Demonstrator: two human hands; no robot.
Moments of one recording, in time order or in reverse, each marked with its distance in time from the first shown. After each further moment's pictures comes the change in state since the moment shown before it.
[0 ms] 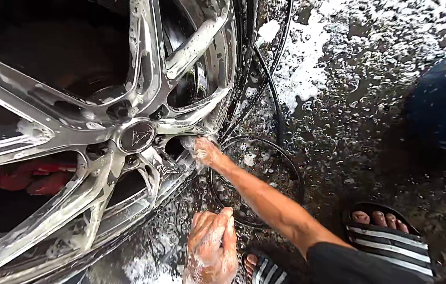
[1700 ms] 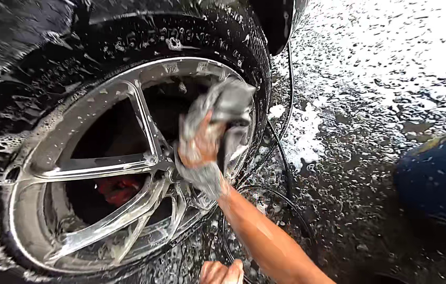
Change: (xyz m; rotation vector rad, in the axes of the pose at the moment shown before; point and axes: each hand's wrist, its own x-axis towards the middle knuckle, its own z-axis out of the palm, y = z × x) left_hand -0.023 0.019 -0.034 0.079 -0.065 0.001; right_hand 0.042 -0.182 -0.071 -0.296 0.673 -0.015
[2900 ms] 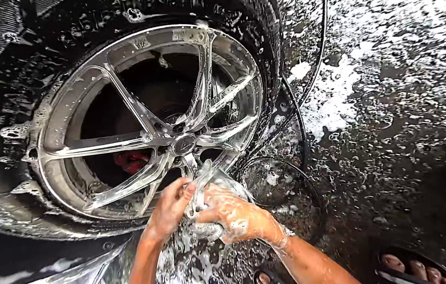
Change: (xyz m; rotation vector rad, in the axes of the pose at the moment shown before) left_hand 0.082 -0.030 -0.084 -0.324 -0.193 -0.563; right_hand -0.122 0.075 -0.092 0.863 -0.563 -0.774
